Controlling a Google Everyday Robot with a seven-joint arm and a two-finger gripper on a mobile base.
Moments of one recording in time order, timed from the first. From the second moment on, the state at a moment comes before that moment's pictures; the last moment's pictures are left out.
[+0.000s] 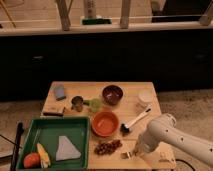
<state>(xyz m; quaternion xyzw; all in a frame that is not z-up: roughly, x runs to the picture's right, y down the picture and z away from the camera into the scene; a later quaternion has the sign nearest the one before) 0.186 0.339 0.758 -0.36 -0.15 -0.06 0.92</state>
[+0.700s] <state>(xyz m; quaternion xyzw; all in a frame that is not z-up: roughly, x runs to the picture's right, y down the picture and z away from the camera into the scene) 0.186 0.297 0.753 -0.34 -0.15 -0.07 0.93</state>
